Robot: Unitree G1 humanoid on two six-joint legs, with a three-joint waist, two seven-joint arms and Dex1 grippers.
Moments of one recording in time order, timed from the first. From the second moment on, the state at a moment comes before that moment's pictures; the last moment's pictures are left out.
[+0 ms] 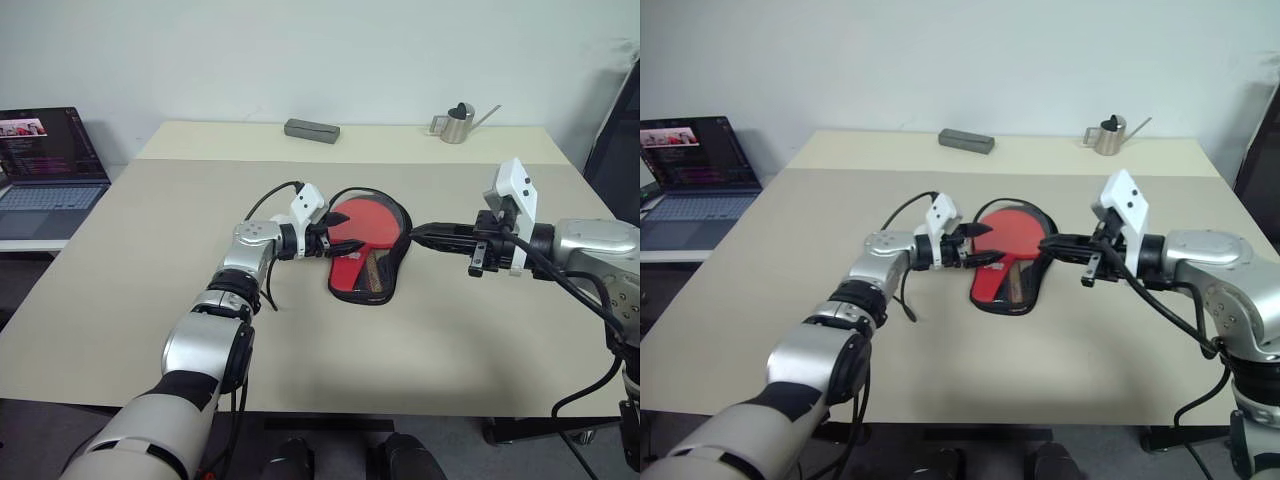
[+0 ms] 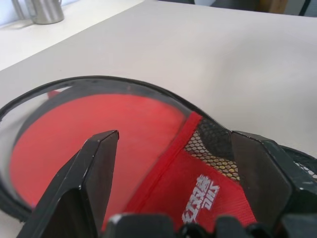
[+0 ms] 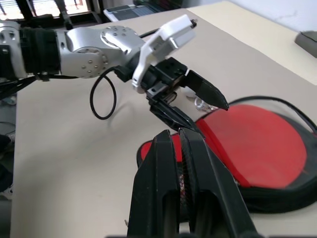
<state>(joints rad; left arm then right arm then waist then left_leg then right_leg) -1.11 0.25 0.00 1.19 -0.04 -0.19 -1.11 -0.60 -0.80 -0.08 -0.42 0.70 0.96 0.80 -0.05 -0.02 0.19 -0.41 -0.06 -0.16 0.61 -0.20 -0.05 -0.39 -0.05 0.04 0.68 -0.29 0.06</state>
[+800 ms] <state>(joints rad) -0.66 0.63 0.19 0.36 -0.37 0.28 -1.19 -0.69 -0.51 0.02 -0.04 0.52 1.04 0.48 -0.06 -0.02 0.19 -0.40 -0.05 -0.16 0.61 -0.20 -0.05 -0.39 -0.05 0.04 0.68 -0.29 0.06</state>
